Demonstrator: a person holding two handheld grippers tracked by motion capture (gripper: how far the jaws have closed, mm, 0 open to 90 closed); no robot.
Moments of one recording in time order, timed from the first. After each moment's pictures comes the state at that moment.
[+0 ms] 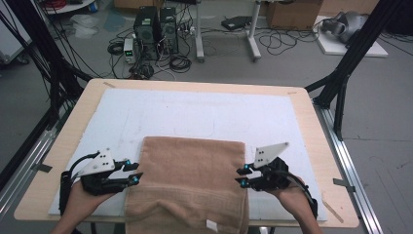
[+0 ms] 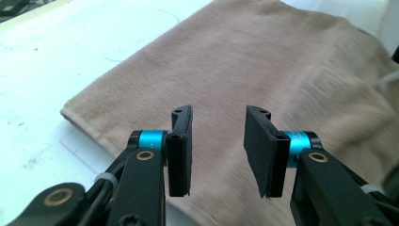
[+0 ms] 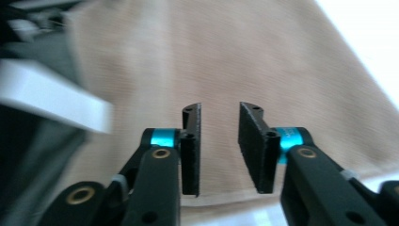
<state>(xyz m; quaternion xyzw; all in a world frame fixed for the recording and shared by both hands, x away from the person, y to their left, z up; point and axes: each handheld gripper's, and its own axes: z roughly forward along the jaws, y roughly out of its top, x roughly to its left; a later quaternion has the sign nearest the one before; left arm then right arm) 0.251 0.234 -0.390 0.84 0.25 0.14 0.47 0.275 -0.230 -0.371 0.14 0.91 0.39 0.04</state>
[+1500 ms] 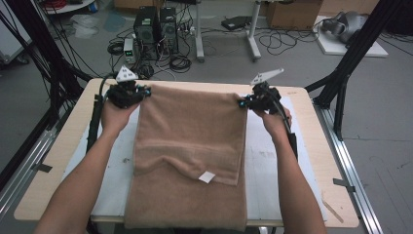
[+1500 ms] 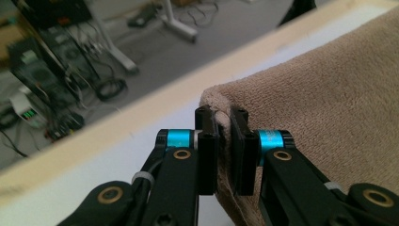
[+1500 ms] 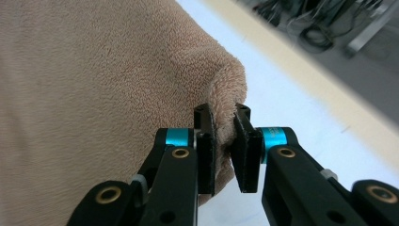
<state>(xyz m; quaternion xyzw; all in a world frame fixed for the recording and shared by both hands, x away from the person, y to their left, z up) 0.447 0.204 -0.302 0.77 0.36 0.31 0.43 0.456 -0.229 -0.310 0.28 0.86 0.38 0.17</state>
